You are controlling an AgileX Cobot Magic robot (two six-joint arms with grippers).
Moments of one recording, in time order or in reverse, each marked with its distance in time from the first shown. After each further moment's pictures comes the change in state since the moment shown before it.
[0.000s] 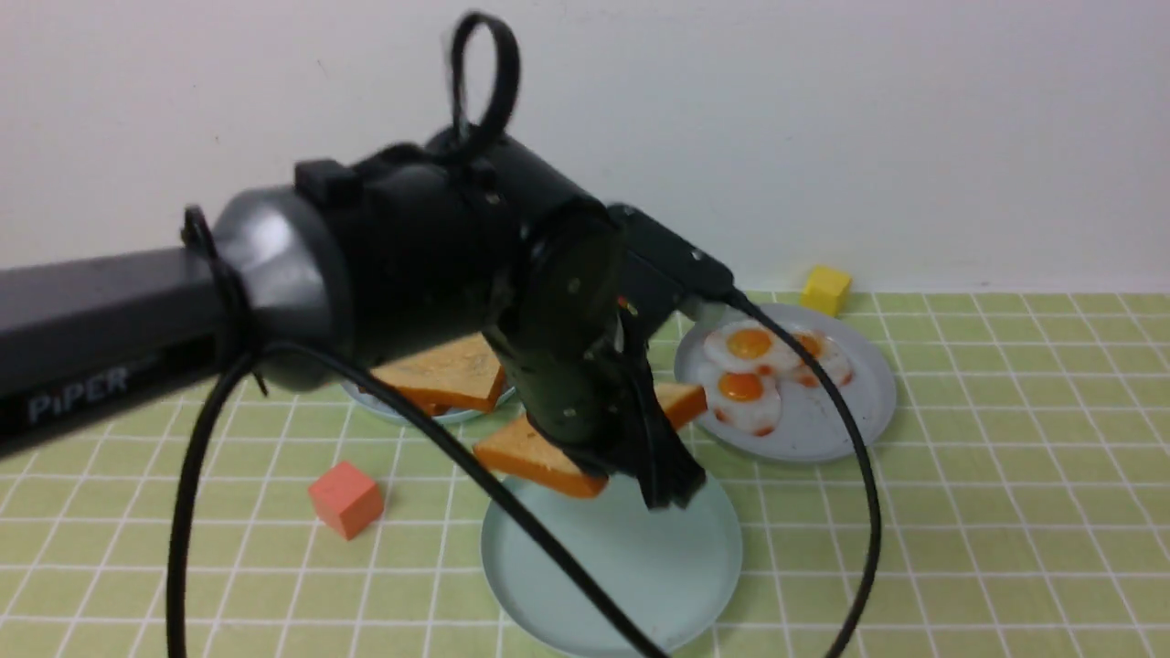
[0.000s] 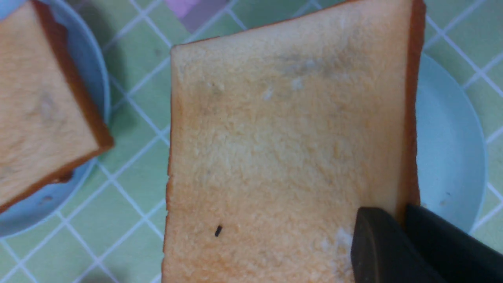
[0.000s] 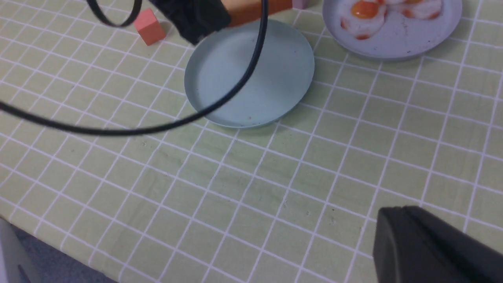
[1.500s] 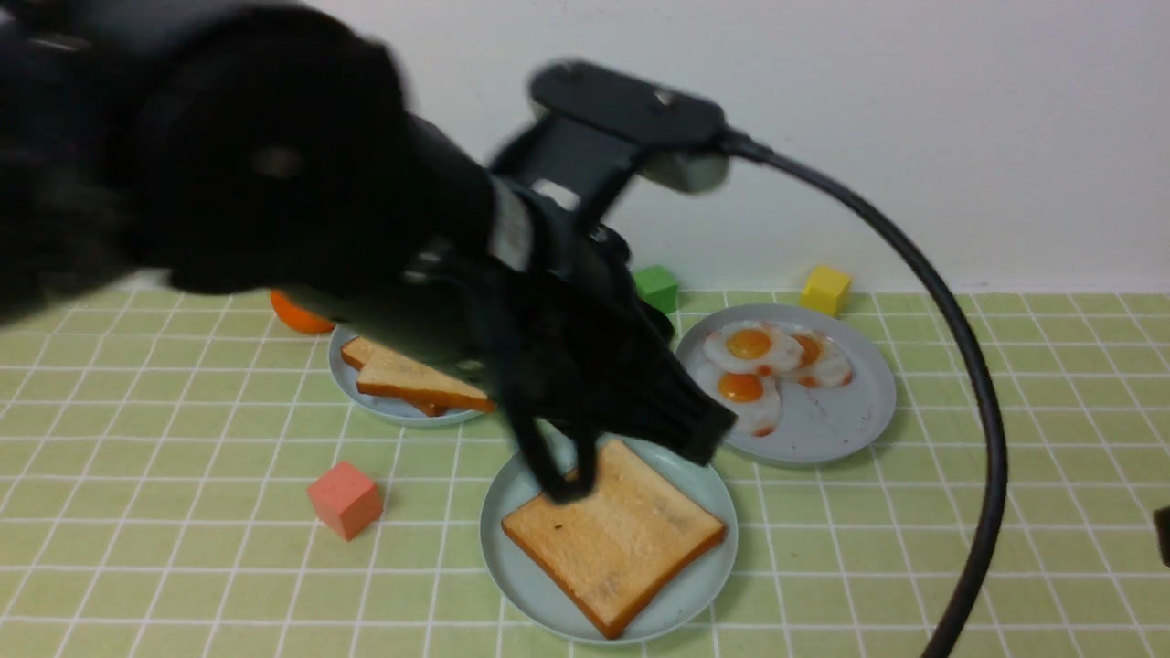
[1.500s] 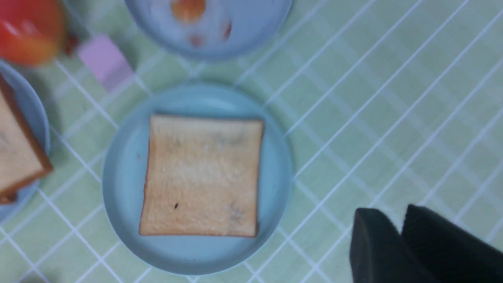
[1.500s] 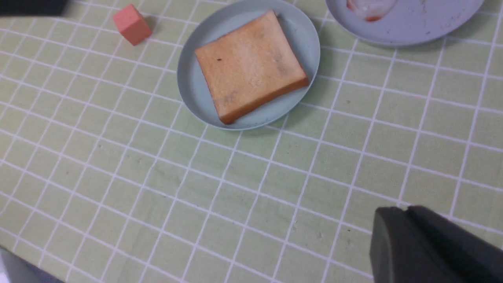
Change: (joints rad) right arm 0.000 0.313 -0.002 0.051 -0.160 -0.001; left arm -0.059 -0.481 0.094 -0.189 0.006 -0.009
